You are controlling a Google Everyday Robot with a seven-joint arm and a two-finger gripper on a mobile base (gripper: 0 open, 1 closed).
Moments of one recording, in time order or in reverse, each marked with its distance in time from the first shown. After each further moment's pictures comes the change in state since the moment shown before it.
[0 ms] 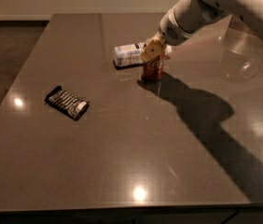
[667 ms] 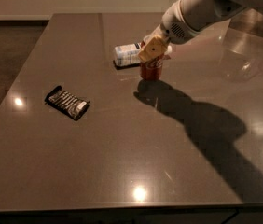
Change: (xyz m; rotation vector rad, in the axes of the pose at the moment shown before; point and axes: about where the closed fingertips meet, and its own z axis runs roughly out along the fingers) arm -0.014 0.039 -0.044 -0.039 -0.084 -0.059
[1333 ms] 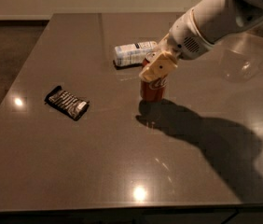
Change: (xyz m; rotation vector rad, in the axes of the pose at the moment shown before) arm 0.023 0.068 -0.032 -0.165 0.003 -0.045
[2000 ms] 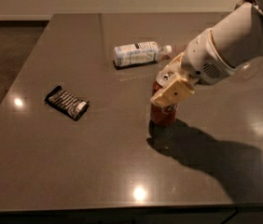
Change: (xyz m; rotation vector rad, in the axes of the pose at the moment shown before) arm 0.037 0.064 -0.020 -0.061 0.037 -0.047
